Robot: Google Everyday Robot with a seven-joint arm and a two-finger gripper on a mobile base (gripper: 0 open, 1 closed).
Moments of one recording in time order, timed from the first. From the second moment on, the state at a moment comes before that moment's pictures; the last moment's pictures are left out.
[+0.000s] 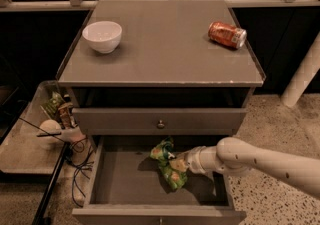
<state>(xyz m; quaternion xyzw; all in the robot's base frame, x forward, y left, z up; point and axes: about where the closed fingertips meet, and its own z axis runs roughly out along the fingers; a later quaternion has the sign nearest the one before) 0.544 -0.083 0.451 -0.32 0.86 0.28 0.29</state>
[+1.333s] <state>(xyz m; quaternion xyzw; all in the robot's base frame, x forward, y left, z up) 0.532 -0.096 0.435 -0.29 0.86 0.29 0.30</state>
